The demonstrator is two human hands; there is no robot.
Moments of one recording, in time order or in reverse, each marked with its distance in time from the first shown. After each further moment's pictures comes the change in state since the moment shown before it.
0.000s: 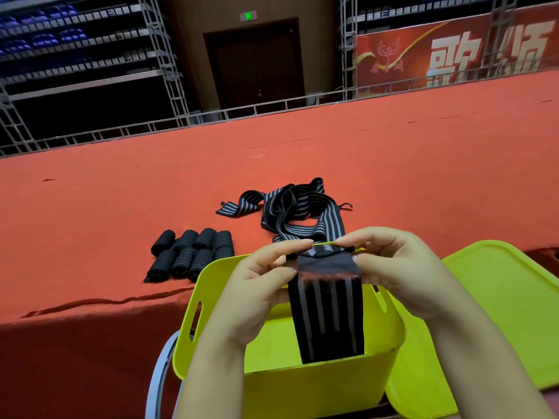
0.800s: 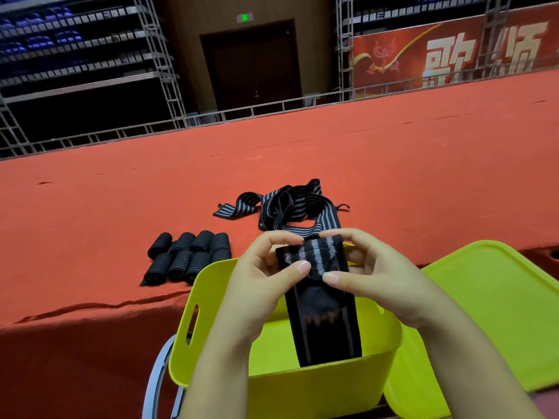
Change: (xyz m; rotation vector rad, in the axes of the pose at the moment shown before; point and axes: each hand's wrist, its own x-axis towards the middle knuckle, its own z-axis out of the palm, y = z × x) left_hand 0.008 -0.005 0.003 0.118 0.074 0.152; right_hand 0.001 0.011 0.000 -0.125 -0.105 0.073
